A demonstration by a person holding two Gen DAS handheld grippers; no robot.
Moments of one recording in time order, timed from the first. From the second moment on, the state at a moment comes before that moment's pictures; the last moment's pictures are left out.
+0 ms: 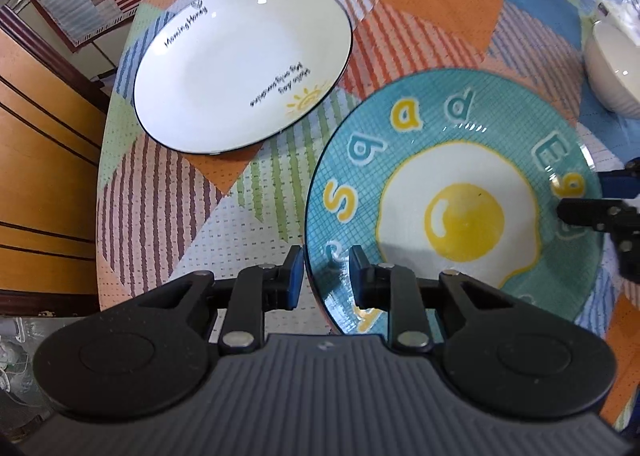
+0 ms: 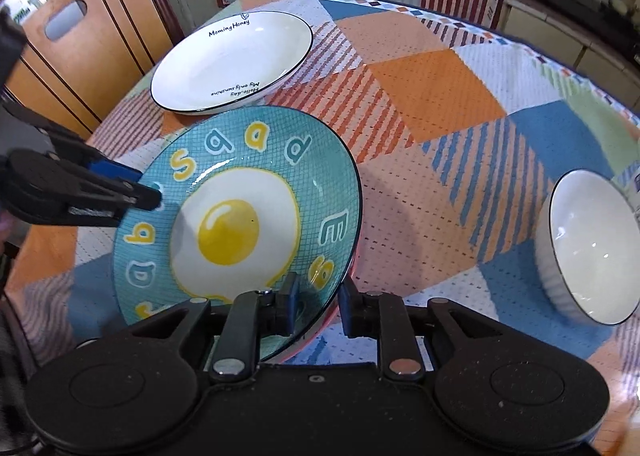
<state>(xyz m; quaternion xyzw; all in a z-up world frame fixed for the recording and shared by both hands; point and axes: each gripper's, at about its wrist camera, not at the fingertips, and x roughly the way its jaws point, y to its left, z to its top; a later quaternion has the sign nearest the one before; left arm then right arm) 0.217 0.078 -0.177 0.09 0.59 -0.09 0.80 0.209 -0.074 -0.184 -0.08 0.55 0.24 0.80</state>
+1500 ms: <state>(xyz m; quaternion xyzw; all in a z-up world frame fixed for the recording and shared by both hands) 0.292 0.200 -0.133 0.03 0.52 -0.06 0.85 0.343 -0.016 -0.174 0.06 0.49 0.35 0.80</state>
